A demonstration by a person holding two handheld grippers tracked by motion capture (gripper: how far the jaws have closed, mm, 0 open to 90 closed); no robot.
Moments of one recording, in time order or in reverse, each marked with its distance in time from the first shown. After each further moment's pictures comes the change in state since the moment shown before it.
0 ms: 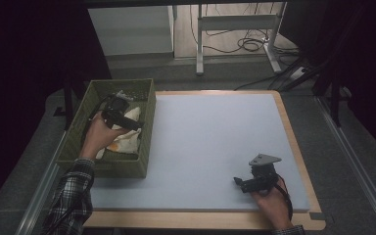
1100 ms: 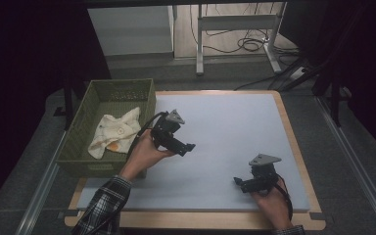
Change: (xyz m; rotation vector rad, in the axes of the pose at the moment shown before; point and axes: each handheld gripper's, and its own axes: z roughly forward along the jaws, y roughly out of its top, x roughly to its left) left arm -0.145 0.039 0.020 -0.129 -0.267 0.218; right arm 0.000 0.000 0.000 -0.001 -0.001 0.000
